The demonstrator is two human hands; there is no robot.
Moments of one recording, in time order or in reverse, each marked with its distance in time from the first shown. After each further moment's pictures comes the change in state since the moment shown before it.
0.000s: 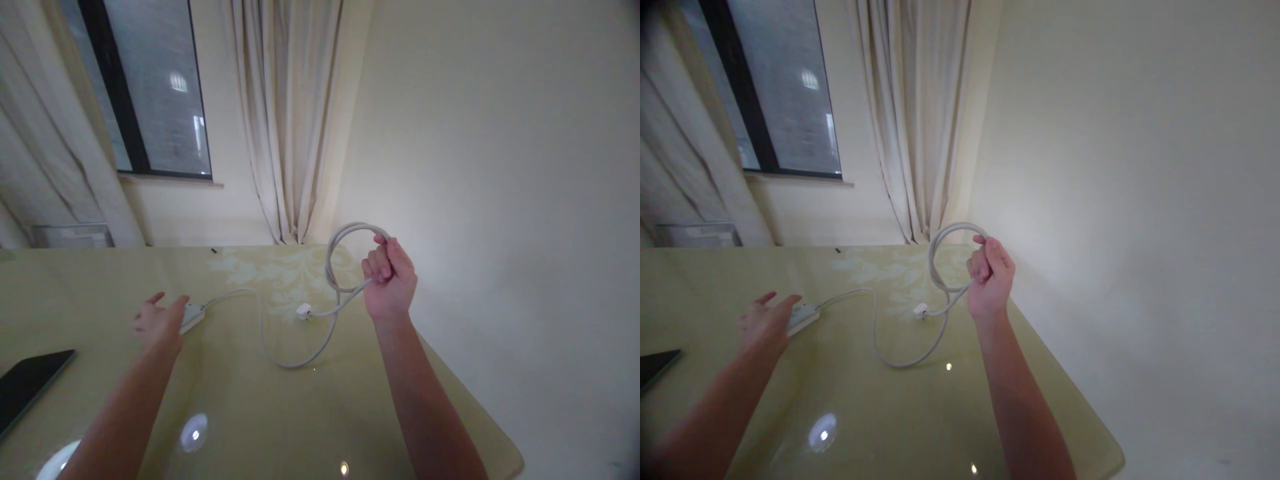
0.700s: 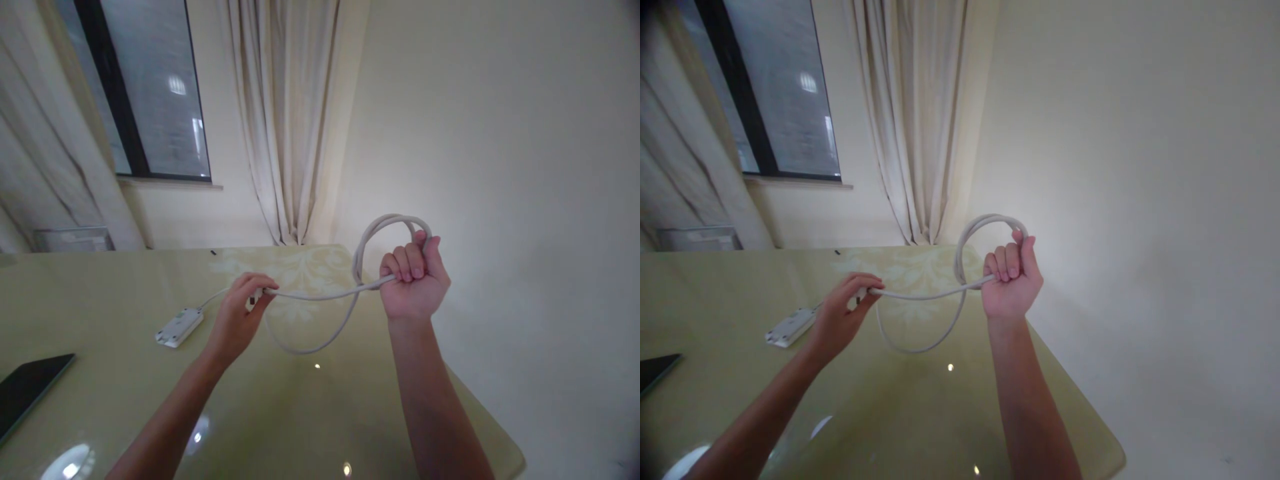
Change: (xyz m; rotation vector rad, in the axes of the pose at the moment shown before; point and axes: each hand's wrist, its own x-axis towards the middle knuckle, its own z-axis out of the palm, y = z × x) left_hand -0.104 0.059 0.055 0.126 -0.554 0.886; right_hand 0.004 -0.029 -0.009 0.217 0.064 -0.050
